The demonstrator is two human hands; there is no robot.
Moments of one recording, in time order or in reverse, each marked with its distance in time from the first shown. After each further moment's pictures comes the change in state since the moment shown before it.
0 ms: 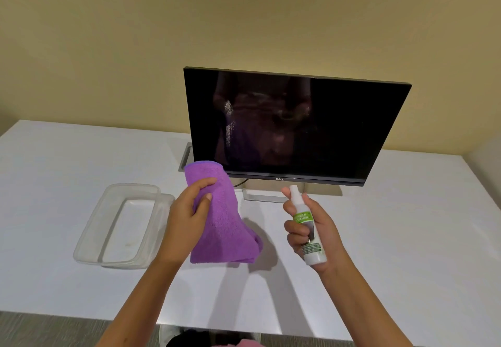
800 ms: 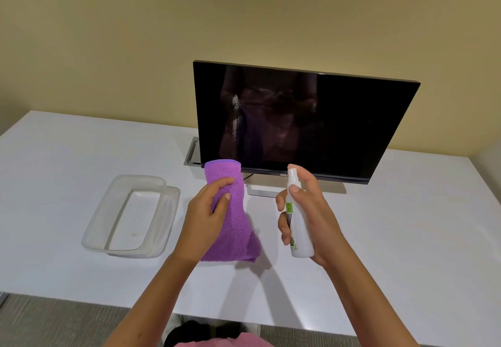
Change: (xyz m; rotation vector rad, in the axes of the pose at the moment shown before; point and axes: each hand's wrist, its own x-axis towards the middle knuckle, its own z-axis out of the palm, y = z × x) left_hand -0.015 0.009 0.013 0.030 -0.037 0.022; right_hand -0.018 0.001 0.050 -0.676 0.002 -0.221
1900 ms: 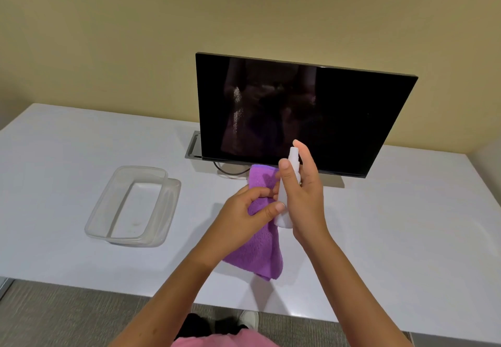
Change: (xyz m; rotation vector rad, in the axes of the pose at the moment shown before) left_hand -0.027 0.045 0.023 -0.187 -0.333 0.013; right_hand 0.009 0.007 0.026 -0.298 0.372 -0.362
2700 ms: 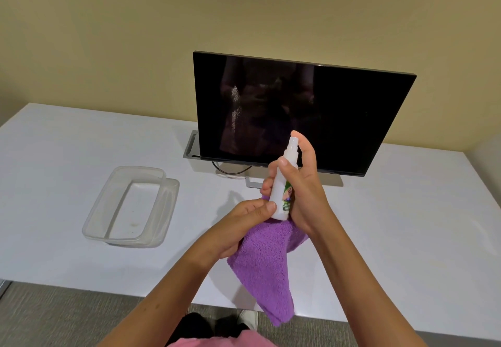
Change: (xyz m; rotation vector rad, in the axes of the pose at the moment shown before) left_hand 0.008 -0.021 0.005 -0.569 -0.361 -0.217; right_hand 0.017 0.000 -0.009 0.307 -0.319 0.110
